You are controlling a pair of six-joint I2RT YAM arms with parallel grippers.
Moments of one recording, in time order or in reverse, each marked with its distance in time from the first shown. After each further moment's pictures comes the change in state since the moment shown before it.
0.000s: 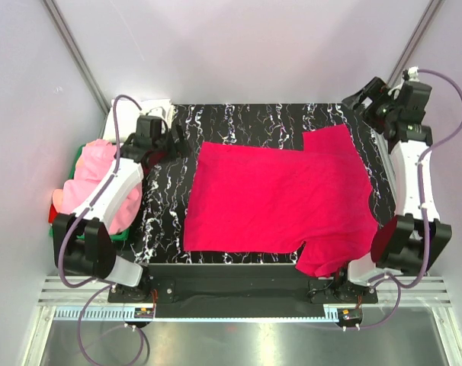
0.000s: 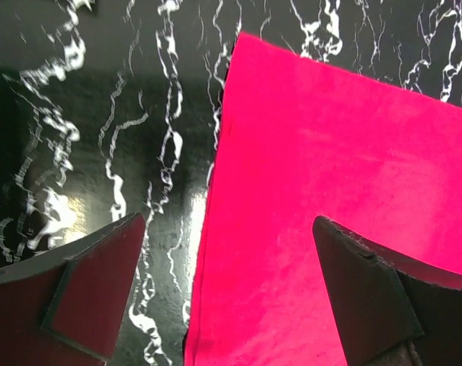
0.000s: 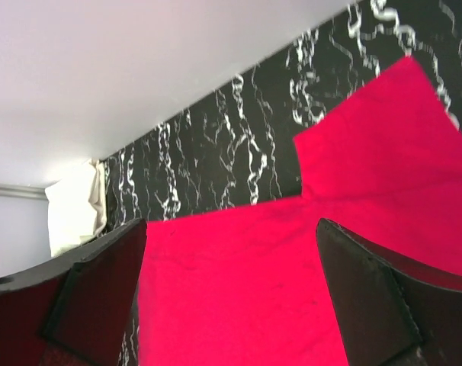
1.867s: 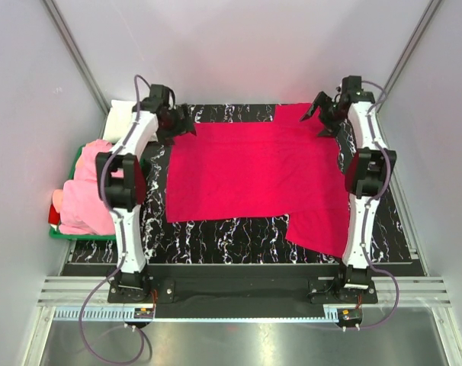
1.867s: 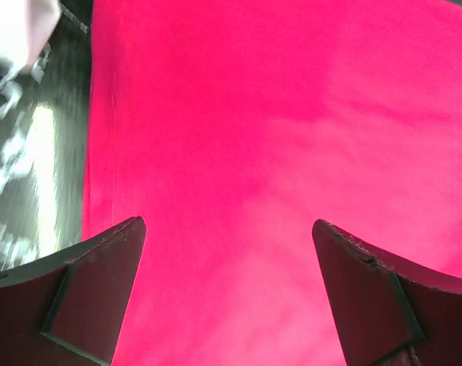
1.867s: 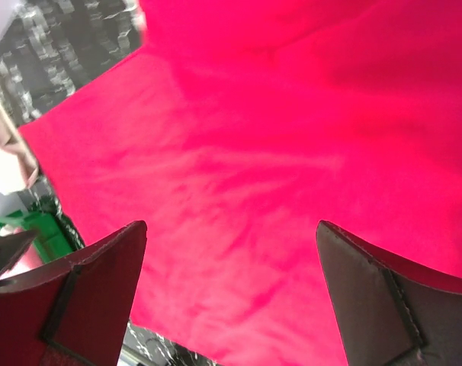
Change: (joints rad) left arm 0.109 0.803 0.803 -0.324 0.153 -0.039; right arm 0.158 0.987 0.900 -0.539 -0.116 -0.010
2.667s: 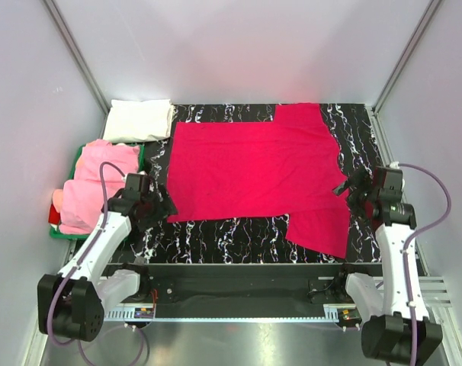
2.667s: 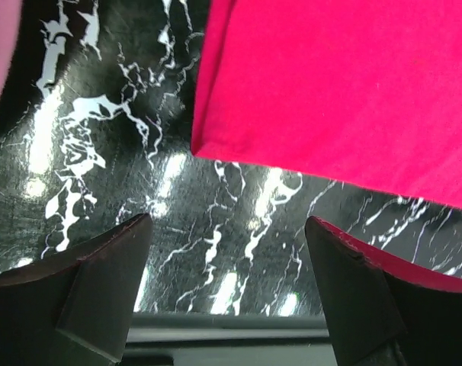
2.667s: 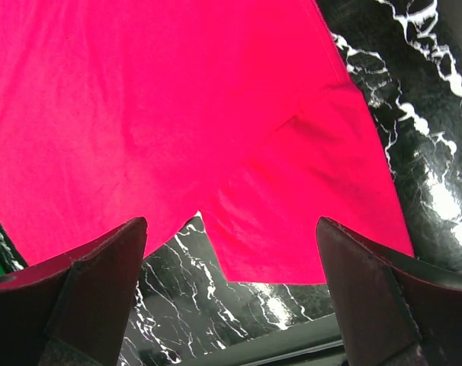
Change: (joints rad) left arm -0.048 -1.244 -1.368 0.086 -0.124 -0.159; right arm -0.098 -1.644 -1.612 0.156 0.373 0.137
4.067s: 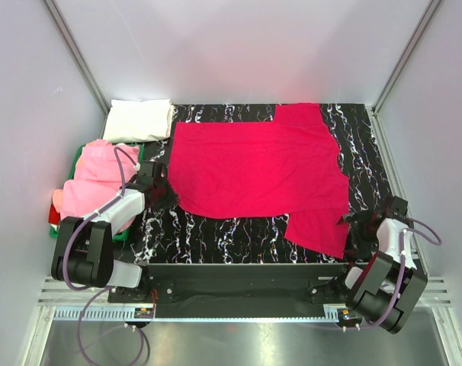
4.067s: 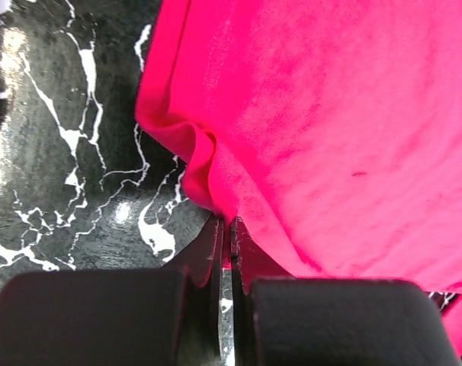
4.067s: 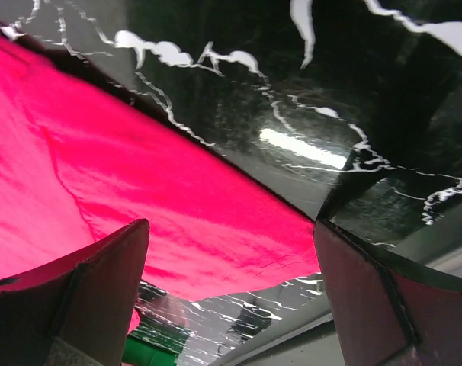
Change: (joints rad) left arm -0.014 0.363 0.044 0.383 0.027 -0.110; right arm -0.389 0.204 -0.344 0.059 -0.153 0.131
